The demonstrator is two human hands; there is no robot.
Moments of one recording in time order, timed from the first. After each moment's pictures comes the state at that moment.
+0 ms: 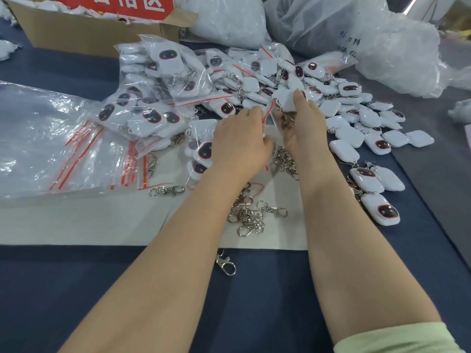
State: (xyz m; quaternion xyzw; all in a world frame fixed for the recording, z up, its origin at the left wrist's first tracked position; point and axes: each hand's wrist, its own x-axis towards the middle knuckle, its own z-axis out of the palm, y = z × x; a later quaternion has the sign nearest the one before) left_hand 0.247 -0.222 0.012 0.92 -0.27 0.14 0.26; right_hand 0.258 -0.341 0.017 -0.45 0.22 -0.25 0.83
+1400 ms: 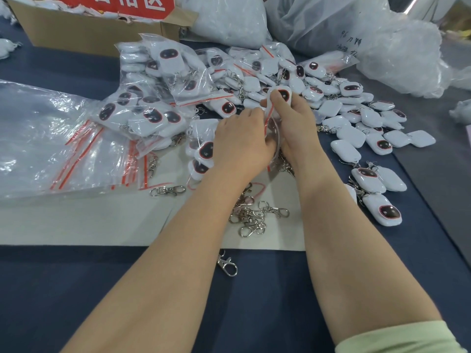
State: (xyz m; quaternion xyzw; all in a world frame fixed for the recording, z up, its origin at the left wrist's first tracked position) left_hand 0.248 -0.226 0.009 0.92 -0.27 0.16 0.25; right_hand 0.259 -0.333 0.007 -0.64 0.15 -0.22 0.72
